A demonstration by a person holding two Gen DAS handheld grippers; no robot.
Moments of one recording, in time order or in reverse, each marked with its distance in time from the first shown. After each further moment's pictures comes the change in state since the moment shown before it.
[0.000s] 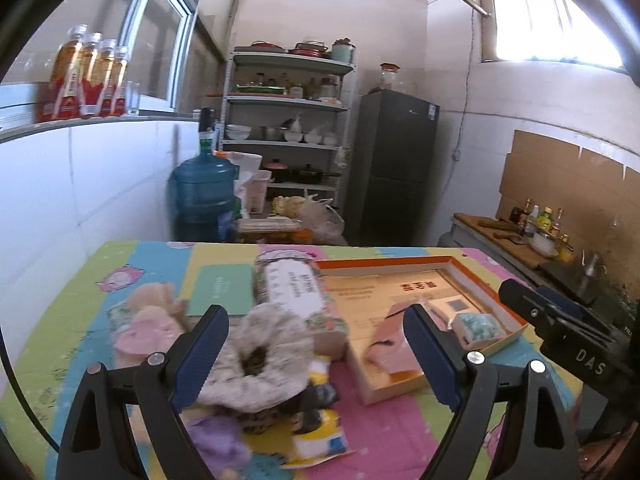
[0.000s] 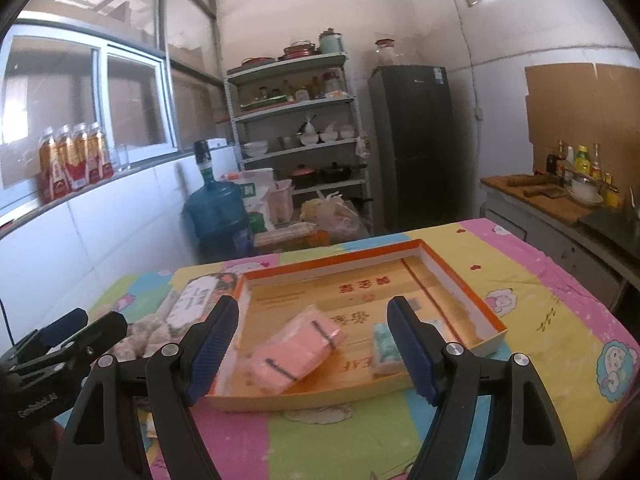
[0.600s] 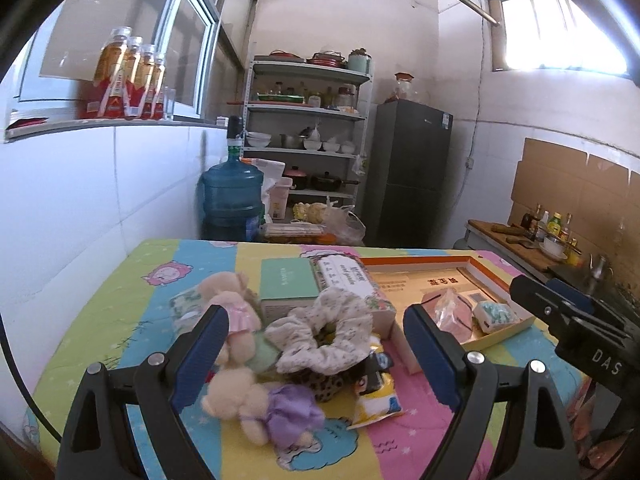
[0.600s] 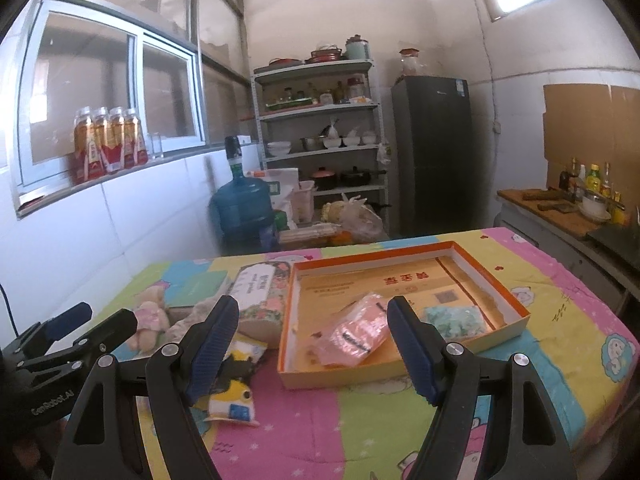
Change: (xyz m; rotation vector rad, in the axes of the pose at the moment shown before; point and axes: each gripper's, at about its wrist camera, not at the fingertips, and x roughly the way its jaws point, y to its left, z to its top) left arm -0.048 0.048 -0.015 -0.010 -0.032 0.043; right arm -0.035 0.065 -0.015 -0.061 -0.015 0.033
